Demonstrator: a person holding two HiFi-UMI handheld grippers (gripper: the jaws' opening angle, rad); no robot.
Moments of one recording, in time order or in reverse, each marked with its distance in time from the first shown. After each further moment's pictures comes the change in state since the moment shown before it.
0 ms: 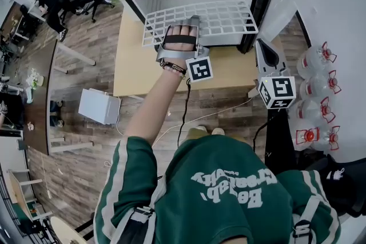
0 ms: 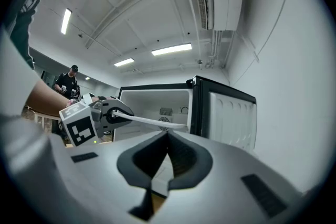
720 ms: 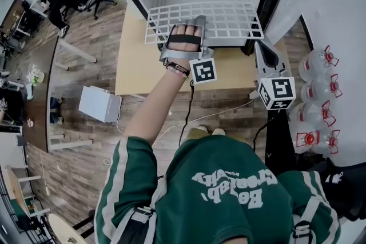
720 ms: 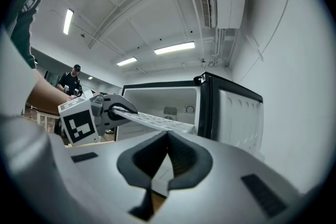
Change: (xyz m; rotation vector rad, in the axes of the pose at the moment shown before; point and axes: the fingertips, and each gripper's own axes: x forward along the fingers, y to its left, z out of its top) left arm -0.002 0.007 -0.004 -0.037 -0.022 -0.001; right arm 0.016 0.017 -0.001 -0.007 0.008 0.034
